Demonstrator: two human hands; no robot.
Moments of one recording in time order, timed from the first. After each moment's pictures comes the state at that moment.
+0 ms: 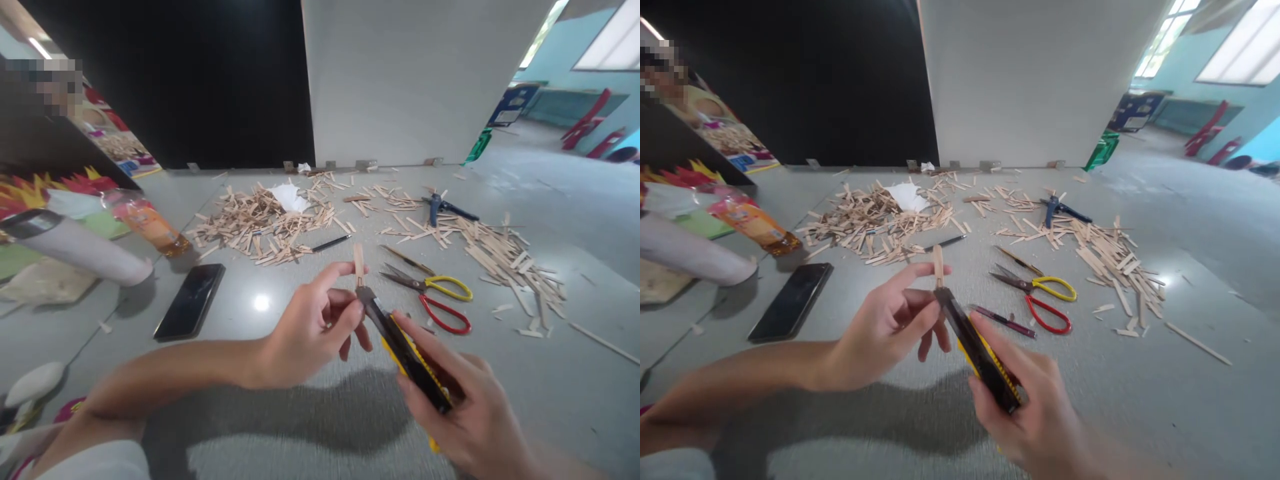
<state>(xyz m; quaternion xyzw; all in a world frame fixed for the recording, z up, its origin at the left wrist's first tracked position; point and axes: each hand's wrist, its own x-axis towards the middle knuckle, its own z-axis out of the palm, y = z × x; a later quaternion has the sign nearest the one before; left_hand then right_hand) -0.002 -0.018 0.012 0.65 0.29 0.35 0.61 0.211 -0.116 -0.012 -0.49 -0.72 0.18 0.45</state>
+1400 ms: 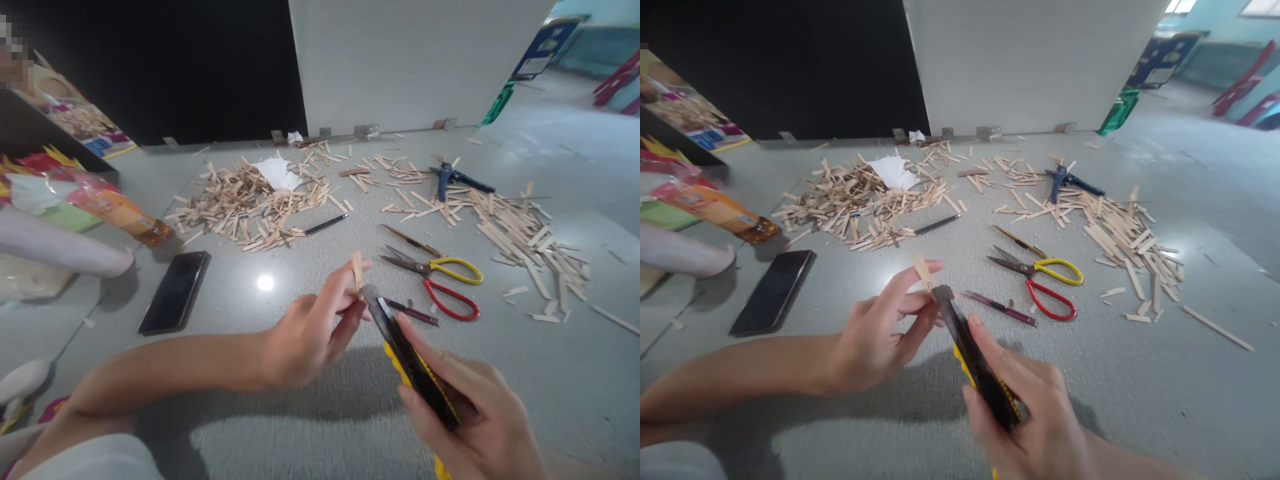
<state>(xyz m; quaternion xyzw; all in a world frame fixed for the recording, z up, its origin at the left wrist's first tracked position) 0.006 -0.020 -0.009 0.81 0.33 0.35 0.33 0.214 -0.124 -0.031 -0.49 -0.70 0.23 0.47</state>
